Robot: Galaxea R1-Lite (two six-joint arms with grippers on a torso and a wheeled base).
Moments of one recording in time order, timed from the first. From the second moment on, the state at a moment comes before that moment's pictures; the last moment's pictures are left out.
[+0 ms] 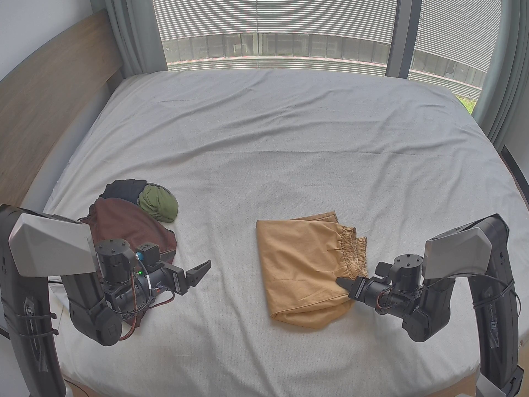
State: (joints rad) left arm -0.24 2.28 -0.44 -1.55 -0.26 -0.07; right arm 0.32 2.56 -0.61 -1.54 0.28 0.65
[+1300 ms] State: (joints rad) left arm -0.21 2.28 -0.44 -1.55 -0.31 -0.03; right arm 0.39 2.32 -0.55 -1.54 0.37 0.65
